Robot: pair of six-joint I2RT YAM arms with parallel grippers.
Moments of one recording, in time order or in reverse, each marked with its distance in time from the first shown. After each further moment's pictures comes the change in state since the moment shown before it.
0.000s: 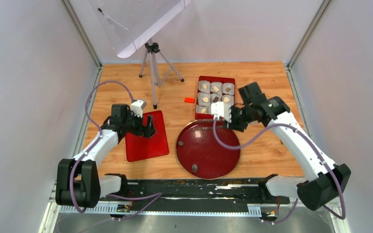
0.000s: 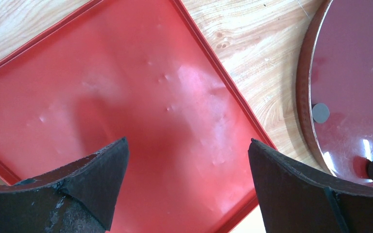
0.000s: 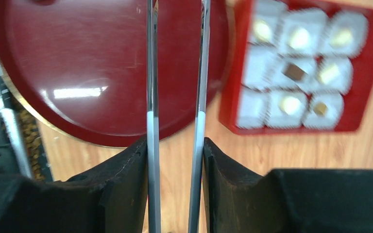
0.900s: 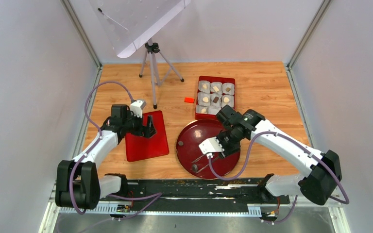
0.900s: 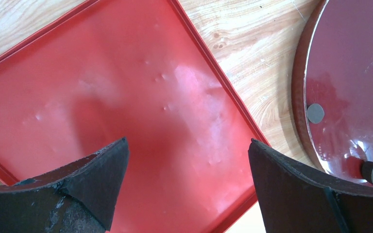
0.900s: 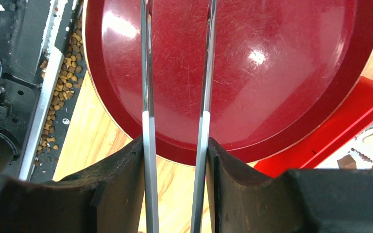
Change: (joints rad) left arm 0.000 -0.014 -0.008 0.003 0.007 -0.018; right arm 0.335 -0.011 -0.223 -0.106 0.077 -0.280
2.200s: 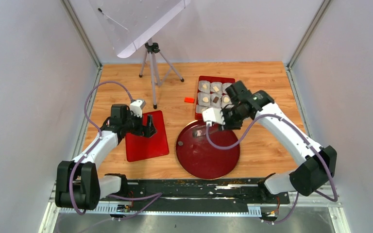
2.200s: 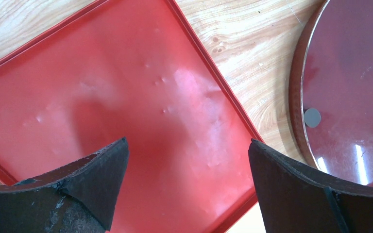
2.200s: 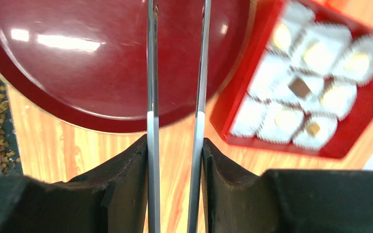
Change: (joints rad) left arm 0.000 -0.005 -0.004 0.016 0.000 -0.015; right arm -0.180 0.115 0.202 0.037 0.023 0.062
